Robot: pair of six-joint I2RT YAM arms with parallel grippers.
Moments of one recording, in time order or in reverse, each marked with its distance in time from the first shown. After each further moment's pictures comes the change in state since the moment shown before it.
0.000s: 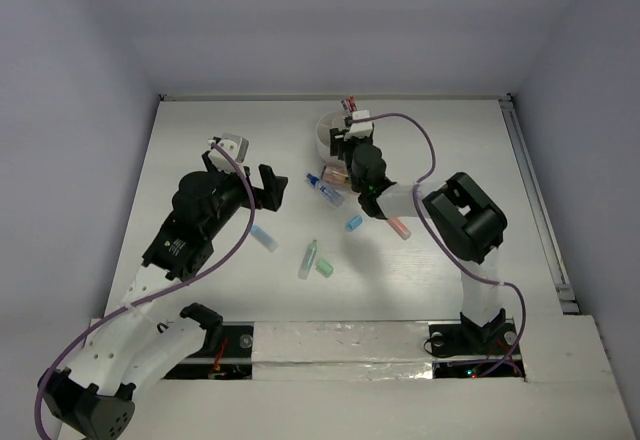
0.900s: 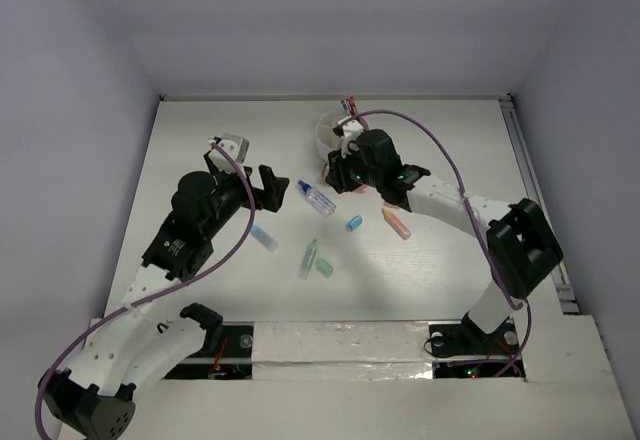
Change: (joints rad) left arm 0.004 0.000 0.000 0.004 0.041 -0.011; right arm 0.002 -0.417 0.003 -0.988 -0.618 0.199
